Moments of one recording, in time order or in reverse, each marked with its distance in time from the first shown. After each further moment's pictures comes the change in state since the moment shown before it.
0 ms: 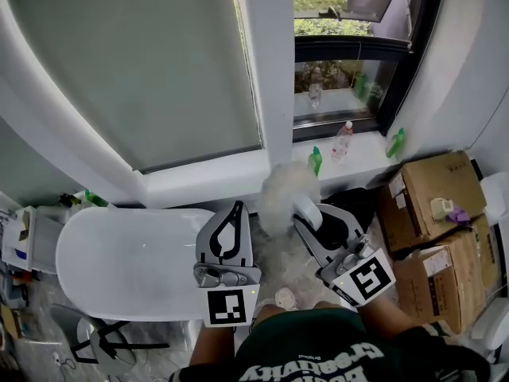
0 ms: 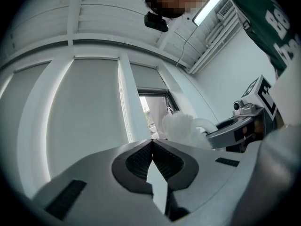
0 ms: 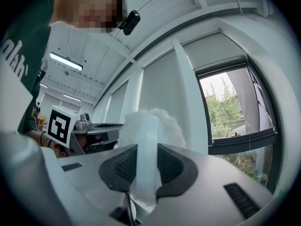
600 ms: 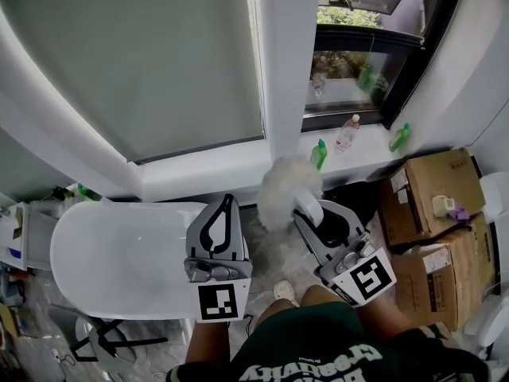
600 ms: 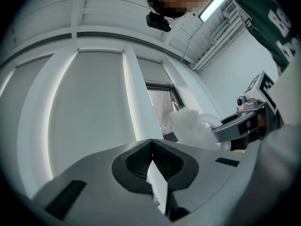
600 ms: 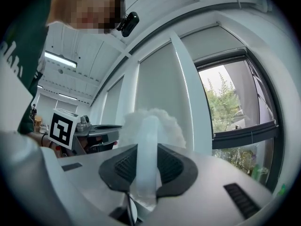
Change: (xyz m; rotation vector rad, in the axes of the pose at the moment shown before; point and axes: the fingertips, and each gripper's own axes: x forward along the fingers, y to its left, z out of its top) left arm 0.018 0.052 -0.042 -0.033 0.049 0.019; right arm 0.050 -0.002 -0.015 0.025 0.025 -0.017
